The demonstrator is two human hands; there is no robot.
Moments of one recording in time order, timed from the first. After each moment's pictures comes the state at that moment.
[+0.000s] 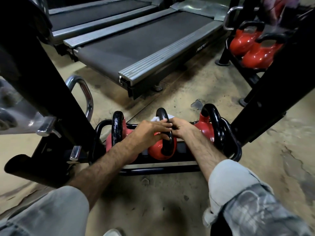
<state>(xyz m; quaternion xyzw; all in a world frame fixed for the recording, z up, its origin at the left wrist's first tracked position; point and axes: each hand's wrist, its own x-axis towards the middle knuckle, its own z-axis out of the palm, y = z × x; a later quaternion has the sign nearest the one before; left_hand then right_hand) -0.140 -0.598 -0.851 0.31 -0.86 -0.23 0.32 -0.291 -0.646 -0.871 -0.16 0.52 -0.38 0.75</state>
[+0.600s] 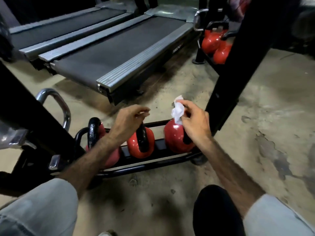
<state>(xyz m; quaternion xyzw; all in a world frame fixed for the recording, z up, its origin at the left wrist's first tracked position) -0.184 -0.588 -0.792 0.40 -0.81 -0.17 0.39 -0.394 -0.507 -0.773 -0.53 0.69 -0.46 0.18</state>
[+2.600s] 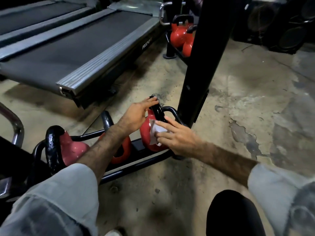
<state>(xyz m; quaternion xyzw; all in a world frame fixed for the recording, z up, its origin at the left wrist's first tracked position) -0.291 -0.612 -0.811 0.30 -0.89 -0.26 0.23 -0.464 -0.488 -0.855 -0.89 0.38 -0.10 -0.23</state>
